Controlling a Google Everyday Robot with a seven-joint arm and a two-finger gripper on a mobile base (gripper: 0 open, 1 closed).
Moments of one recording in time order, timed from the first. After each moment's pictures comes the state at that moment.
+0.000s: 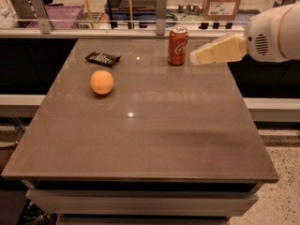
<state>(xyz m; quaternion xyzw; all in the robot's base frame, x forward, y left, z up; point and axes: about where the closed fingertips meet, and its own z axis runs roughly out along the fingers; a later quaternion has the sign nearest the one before) 0.551 -0.171 1.008 -0.28 0.81 0.07 0.51</state>
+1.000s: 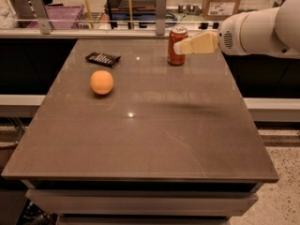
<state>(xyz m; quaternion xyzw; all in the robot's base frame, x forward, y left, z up) 0.635 -0.150 0.973 -0.23 0.81 0.11 0.52</state>
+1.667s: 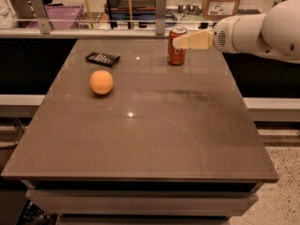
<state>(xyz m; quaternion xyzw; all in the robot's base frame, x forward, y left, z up) 0.688 -0.152 0.954 -0.22 0.80 0.14 0.54</state>
